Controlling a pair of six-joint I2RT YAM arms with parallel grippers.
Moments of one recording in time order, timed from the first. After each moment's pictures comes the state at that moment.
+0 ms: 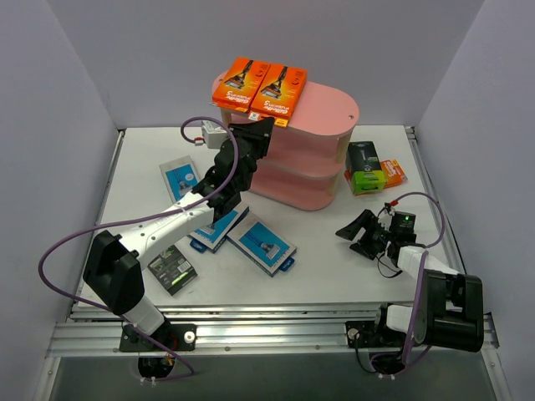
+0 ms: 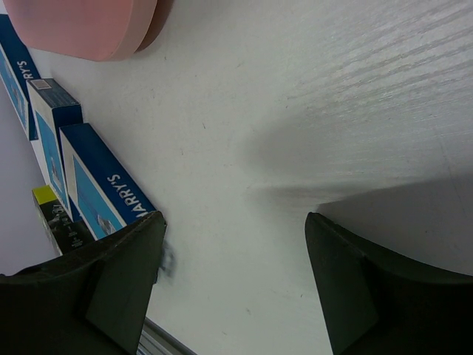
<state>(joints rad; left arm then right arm) -0.75 1.61 1.35 0.32 -0.58 -1.40 -0.17 1.25 0.35 0.04 -0.59 0.60</state>
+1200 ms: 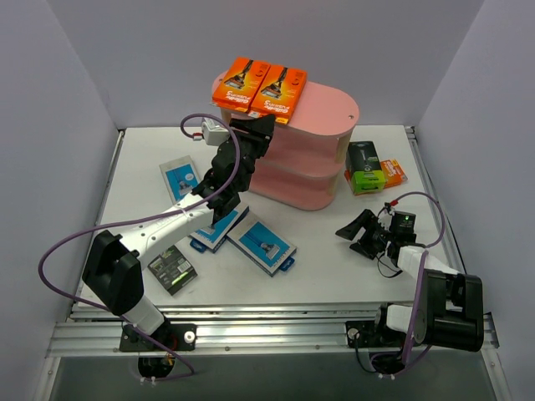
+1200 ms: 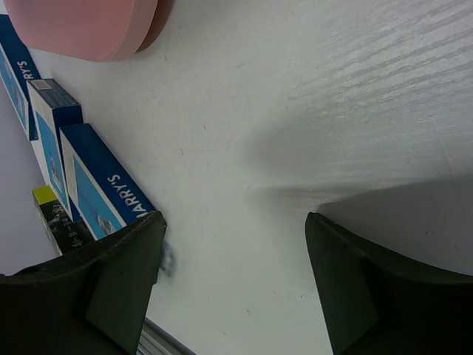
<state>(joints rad) -0.74 1.60 1.32 0.41 -0.56 -1.24 -0.17 1.25 0.35 0.04 -0.59 0.60</state>
